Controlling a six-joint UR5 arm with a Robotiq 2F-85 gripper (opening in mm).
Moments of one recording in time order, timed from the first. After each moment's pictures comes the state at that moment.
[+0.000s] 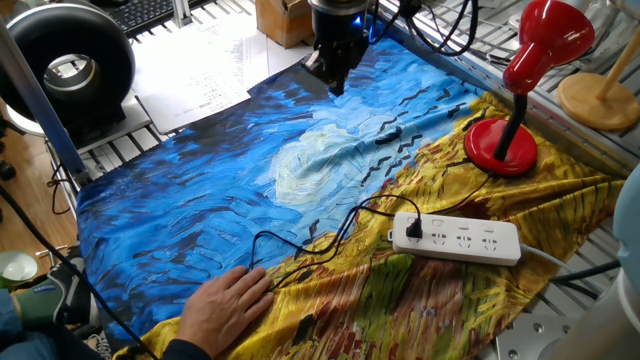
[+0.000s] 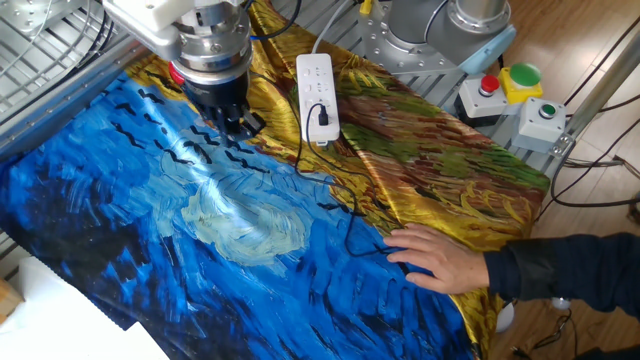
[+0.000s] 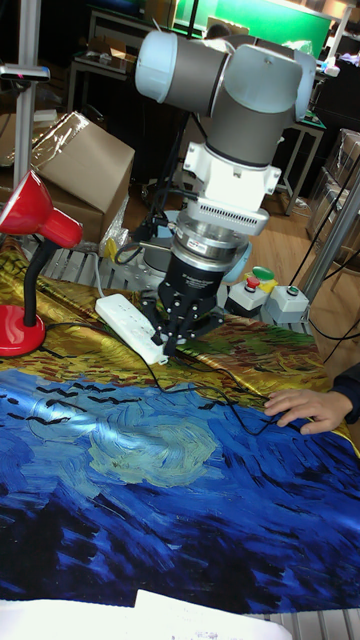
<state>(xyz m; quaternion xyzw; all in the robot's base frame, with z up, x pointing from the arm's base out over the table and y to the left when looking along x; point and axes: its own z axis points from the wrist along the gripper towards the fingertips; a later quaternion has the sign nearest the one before) 0.548 -0.014 0.189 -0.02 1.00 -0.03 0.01</state>
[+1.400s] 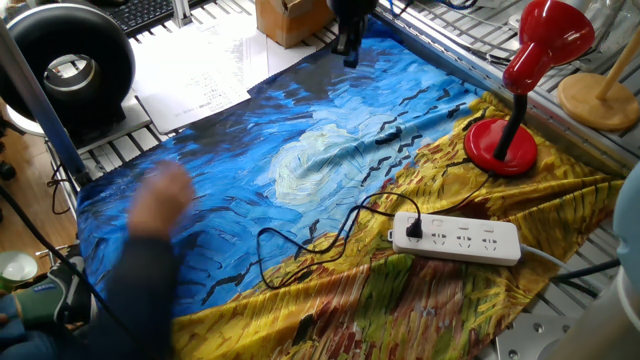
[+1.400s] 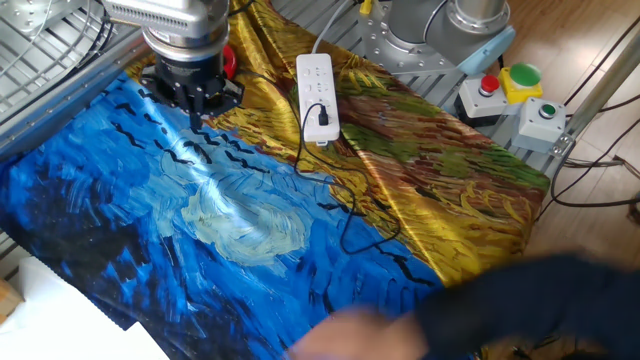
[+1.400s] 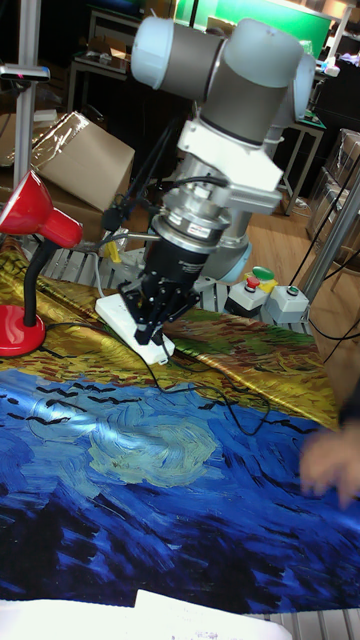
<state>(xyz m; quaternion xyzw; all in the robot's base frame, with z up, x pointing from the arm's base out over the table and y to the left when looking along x) 0.560 -0.042 0.215 -0.26 0.96 -0.07 0.01</state>
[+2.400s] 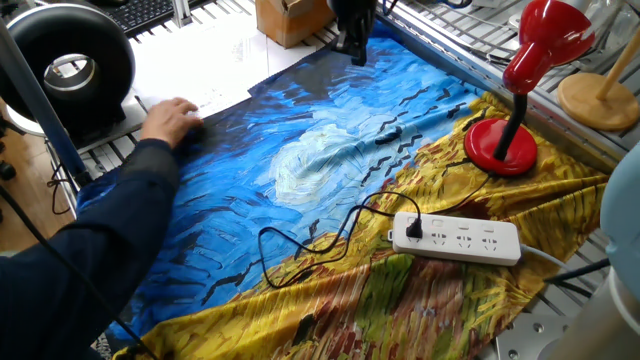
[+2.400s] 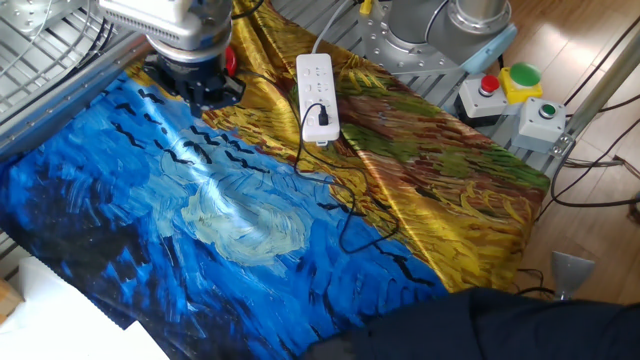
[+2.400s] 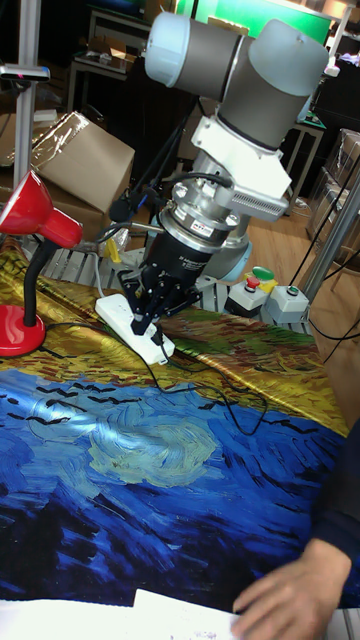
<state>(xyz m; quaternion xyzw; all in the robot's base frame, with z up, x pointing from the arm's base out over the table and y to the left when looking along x) 0.554 -0.057 0.222 -0.19 0.98 -0.11 -0.02</state>
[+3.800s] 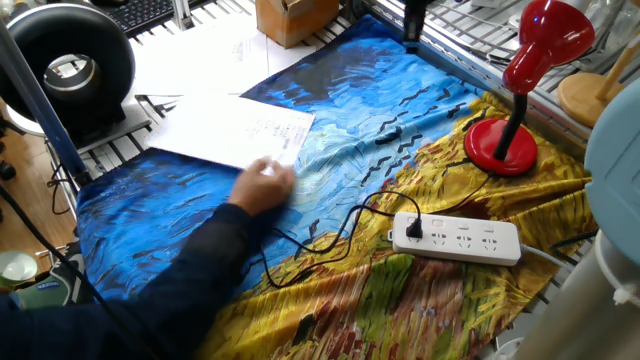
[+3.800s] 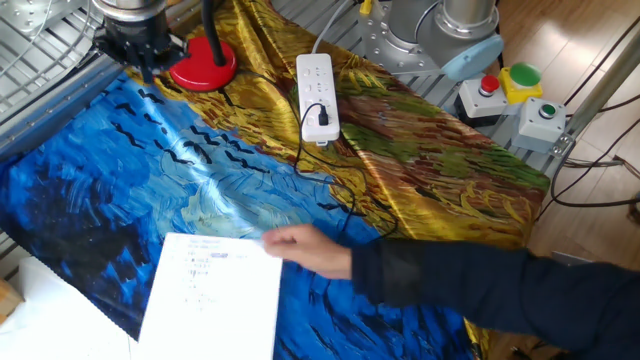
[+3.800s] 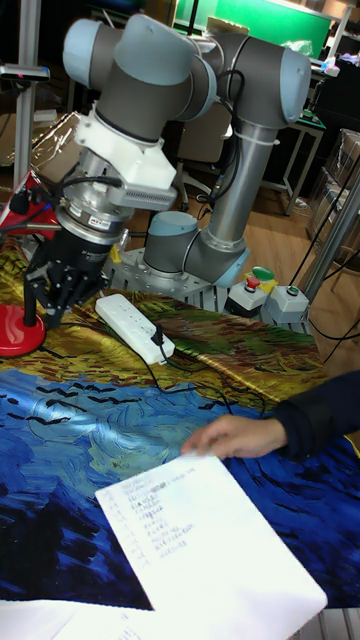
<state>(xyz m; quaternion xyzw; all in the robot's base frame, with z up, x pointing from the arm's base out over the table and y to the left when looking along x) 0.533 -0.197 0.195 -0.34 0.93 -0.12 -0.05</state>
